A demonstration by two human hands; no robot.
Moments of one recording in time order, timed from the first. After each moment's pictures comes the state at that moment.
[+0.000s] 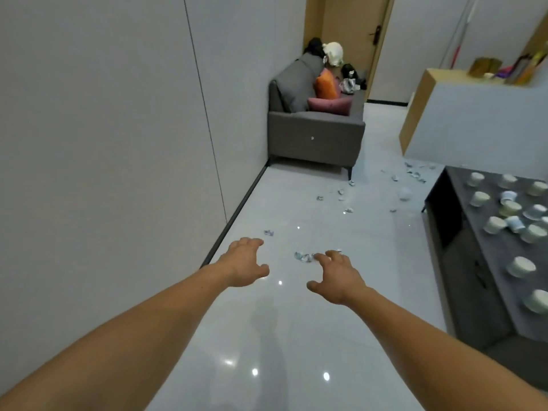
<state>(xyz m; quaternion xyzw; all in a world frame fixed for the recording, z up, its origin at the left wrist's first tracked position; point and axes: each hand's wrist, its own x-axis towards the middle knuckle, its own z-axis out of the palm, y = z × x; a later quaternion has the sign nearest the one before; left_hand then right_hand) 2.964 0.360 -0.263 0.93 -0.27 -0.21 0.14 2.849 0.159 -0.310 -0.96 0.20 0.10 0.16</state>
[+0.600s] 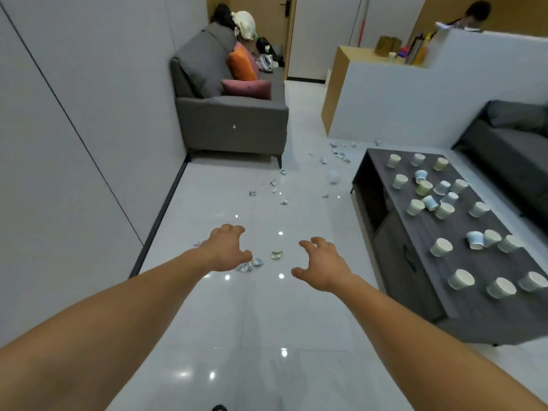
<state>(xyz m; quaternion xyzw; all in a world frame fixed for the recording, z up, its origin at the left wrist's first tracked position) 3.124 0.110 -0.294 0.89 -0.39 -0.24 0.10 2.943 -0.045 -0.311 -0.92 0.33 0.10 0.18</state>
